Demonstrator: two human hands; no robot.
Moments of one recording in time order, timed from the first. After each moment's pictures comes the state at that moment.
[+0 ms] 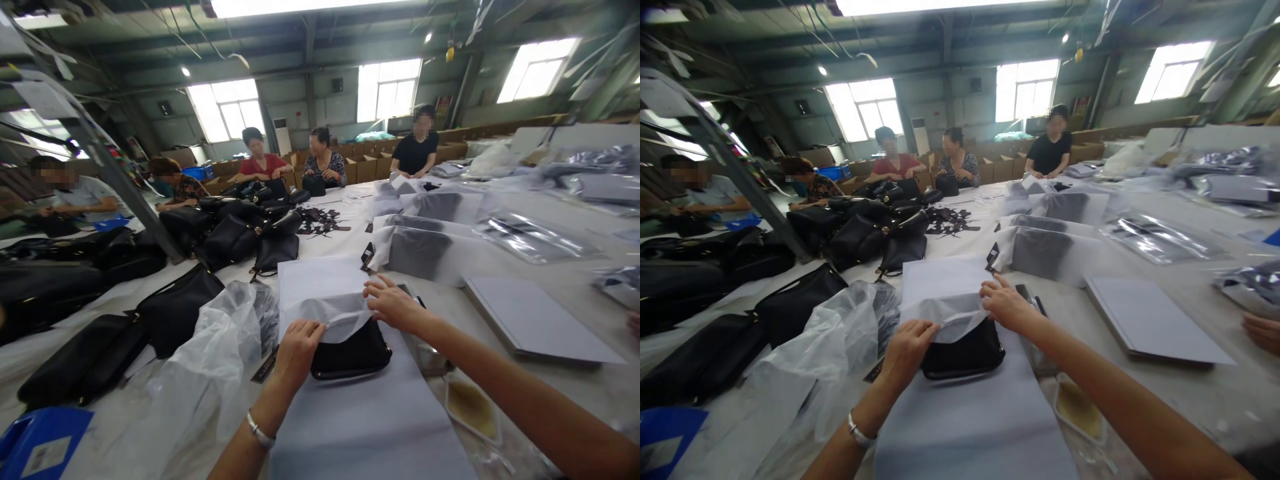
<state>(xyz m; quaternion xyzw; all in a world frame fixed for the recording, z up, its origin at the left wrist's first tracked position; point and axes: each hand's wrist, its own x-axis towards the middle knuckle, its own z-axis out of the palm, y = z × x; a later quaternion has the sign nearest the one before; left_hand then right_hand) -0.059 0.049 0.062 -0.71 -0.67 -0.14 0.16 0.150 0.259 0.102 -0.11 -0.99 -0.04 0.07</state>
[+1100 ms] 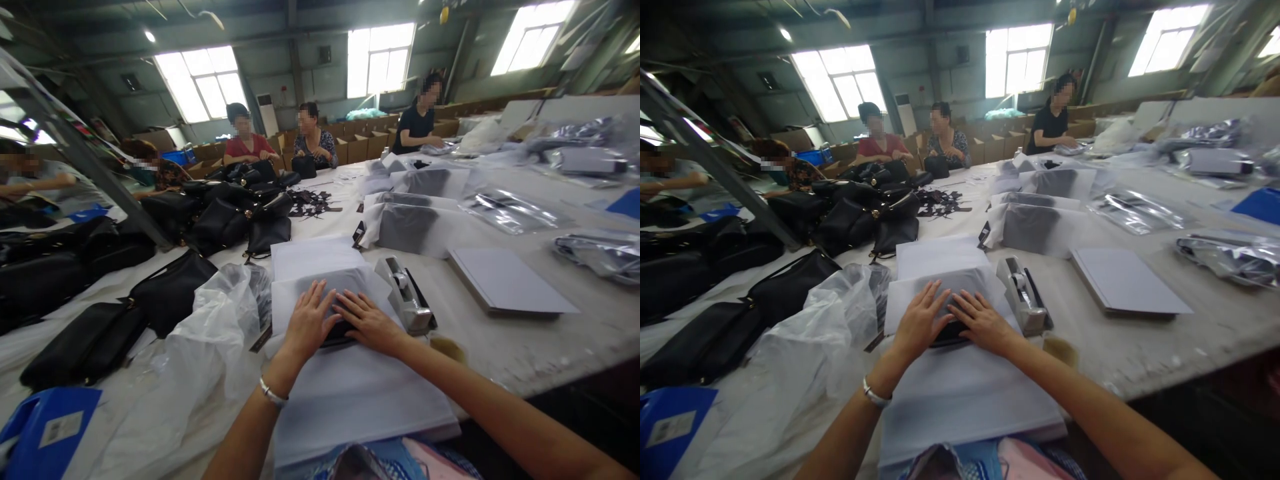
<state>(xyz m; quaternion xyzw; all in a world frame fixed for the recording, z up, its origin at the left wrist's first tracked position) -0.031 0.049 0.057 -0.72 -0.67 -0.18 0.09 0.160 0.163 0.019 -0.11 -0.98 0.03 0.15</state>
